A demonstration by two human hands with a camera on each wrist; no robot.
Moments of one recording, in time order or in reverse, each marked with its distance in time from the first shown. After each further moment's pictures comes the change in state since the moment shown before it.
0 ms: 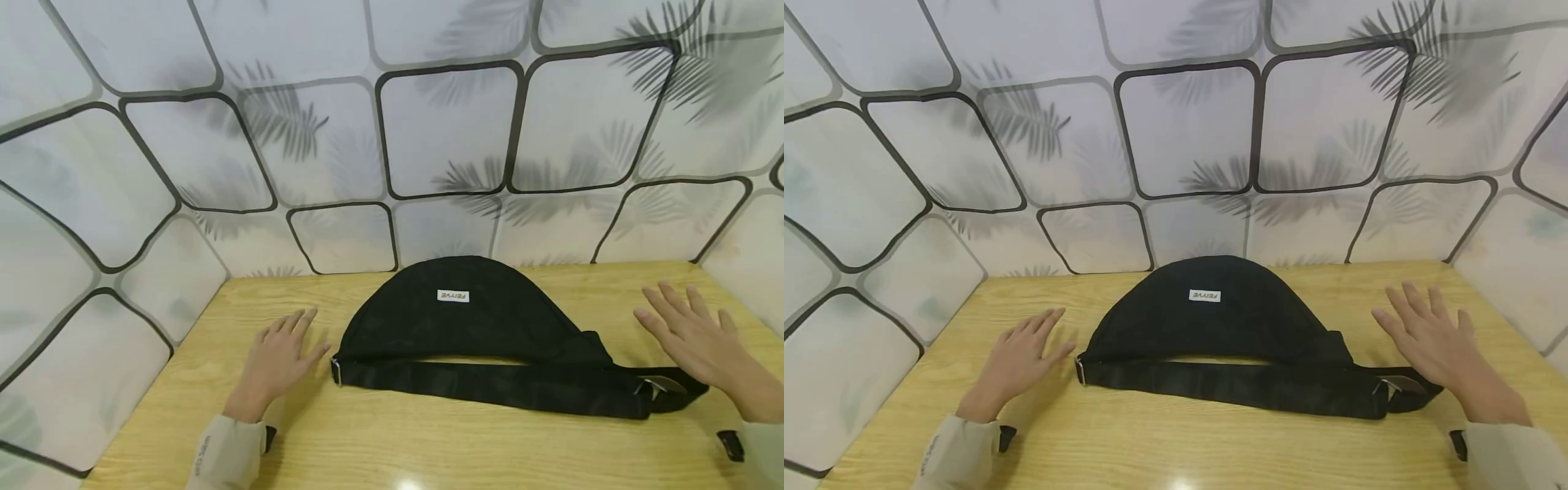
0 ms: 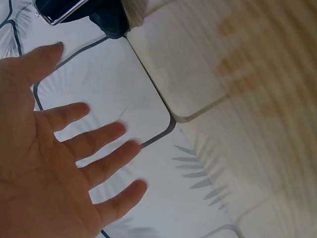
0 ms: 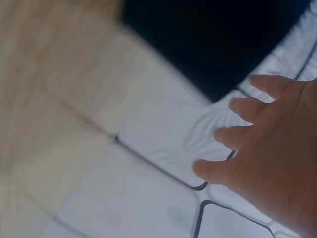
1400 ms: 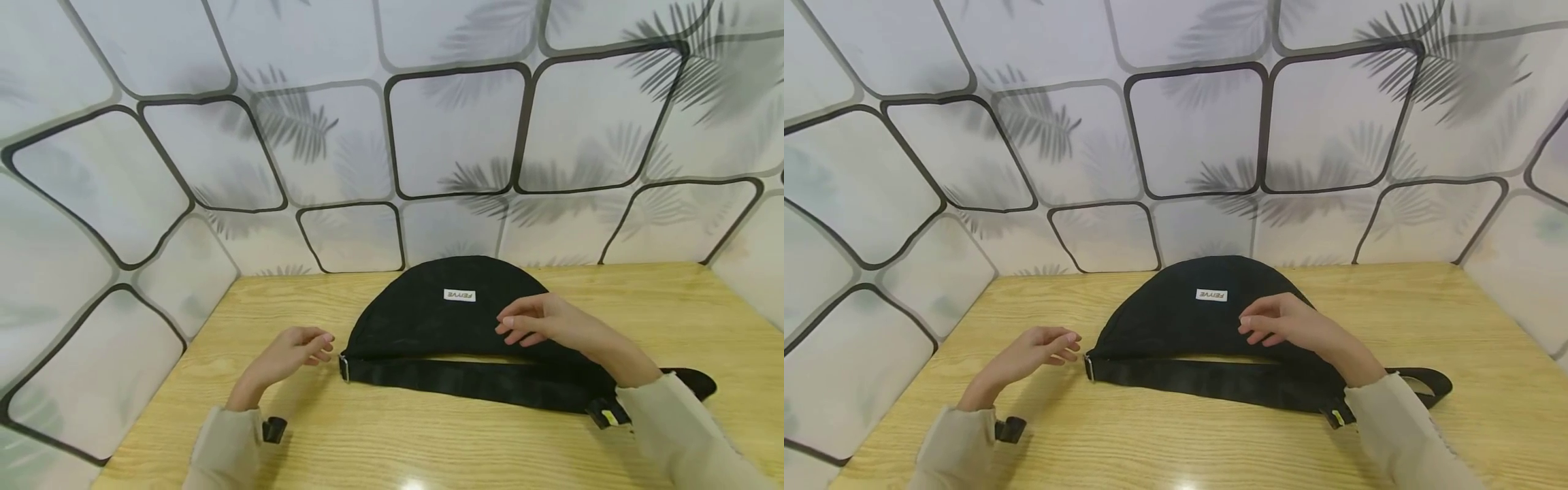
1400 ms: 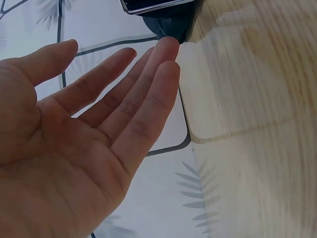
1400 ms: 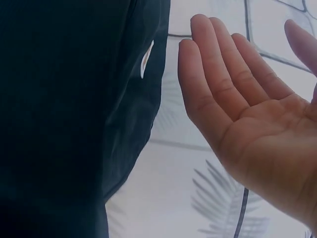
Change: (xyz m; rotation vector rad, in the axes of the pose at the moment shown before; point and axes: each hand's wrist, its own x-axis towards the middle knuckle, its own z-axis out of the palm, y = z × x) left_hand 0.004 -0.008 -0.020 -0.834 -0.359 -0.111; right_hand 0.056 -0.156 0.011 0.853 -0.509 -0.208
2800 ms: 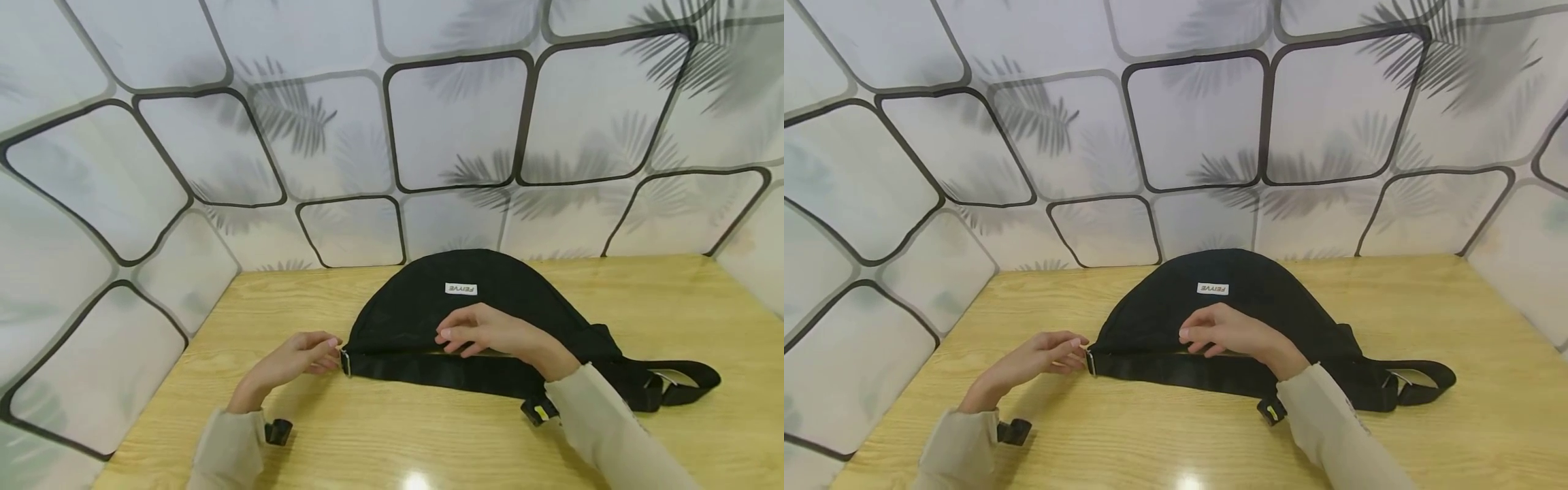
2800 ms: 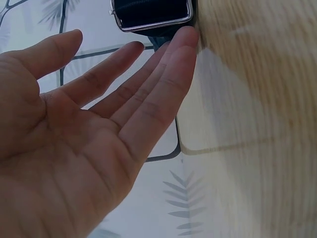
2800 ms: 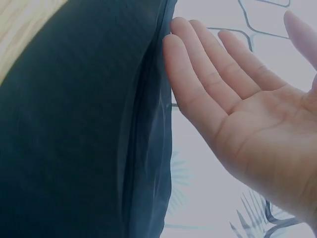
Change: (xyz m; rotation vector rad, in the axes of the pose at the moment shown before) left_hand 0.000 -0.009 0.005 -0.167 -0.176 0.003; right_hand 0.052 -0.010 0.065 0.086 -0.167 0.003
